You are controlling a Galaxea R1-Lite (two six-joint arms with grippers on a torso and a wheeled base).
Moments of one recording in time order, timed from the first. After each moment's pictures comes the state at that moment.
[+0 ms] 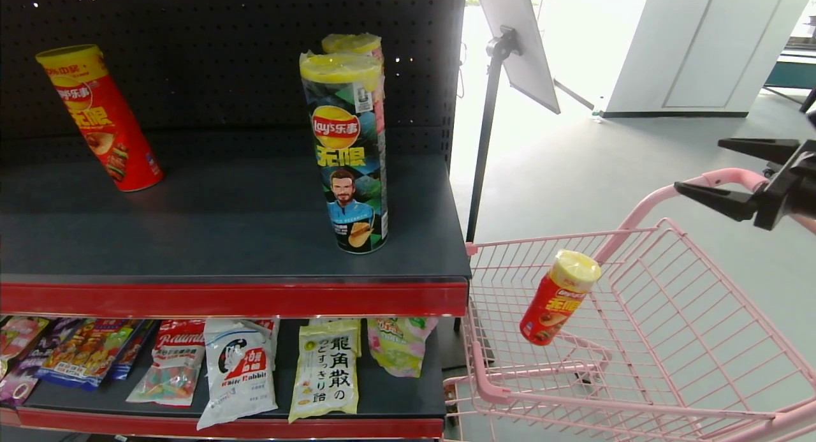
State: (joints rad) left arm 0.07 0.09 0.00 0.00 -0.02 -0.02; right arm -0.32 1.57 -0.92 -0.51 0.80 -0.54
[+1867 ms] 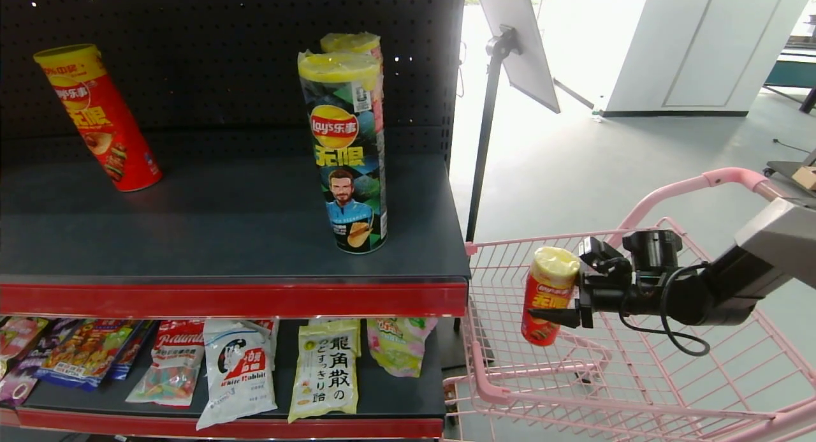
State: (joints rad) left arm 0.07 0.09 0.00 0.00 -0.02 -0.02; right arm -0.02 2.29 -1.00 -0.58 1.04 -0.76
